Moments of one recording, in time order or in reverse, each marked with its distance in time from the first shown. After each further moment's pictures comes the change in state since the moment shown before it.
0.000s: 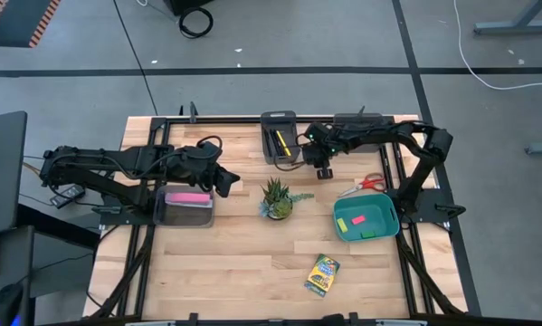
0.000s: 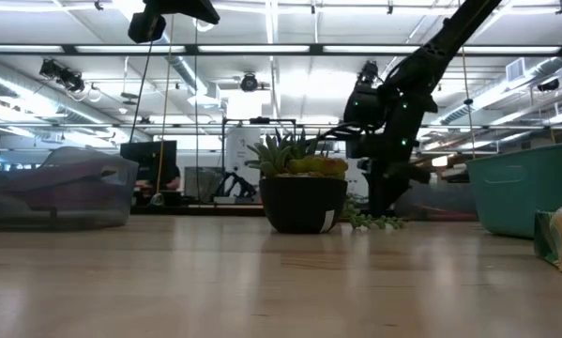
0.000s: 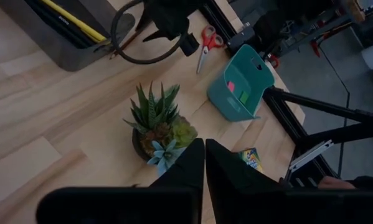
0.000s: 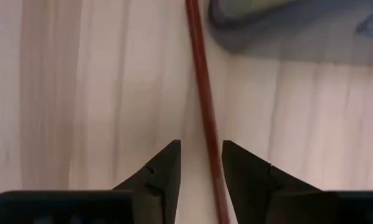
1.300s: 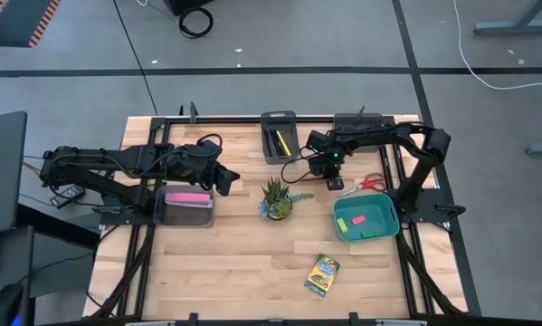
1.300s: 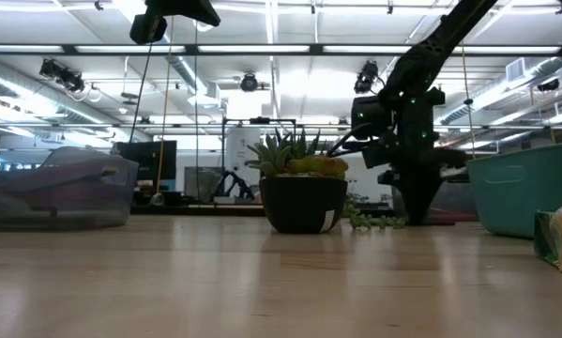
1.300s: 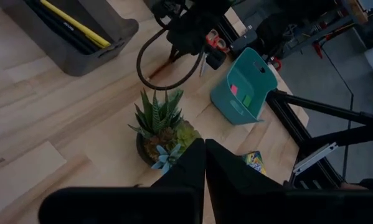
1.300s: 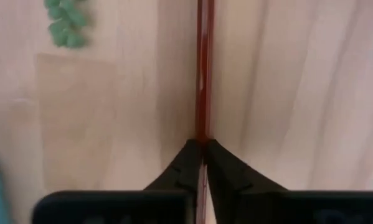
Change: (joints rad) left arm 0.013 0.000 0.000 0.001 -0.001 0.020; right arm 0.046 0.031 0.013 -0.324 -0.099 0.057
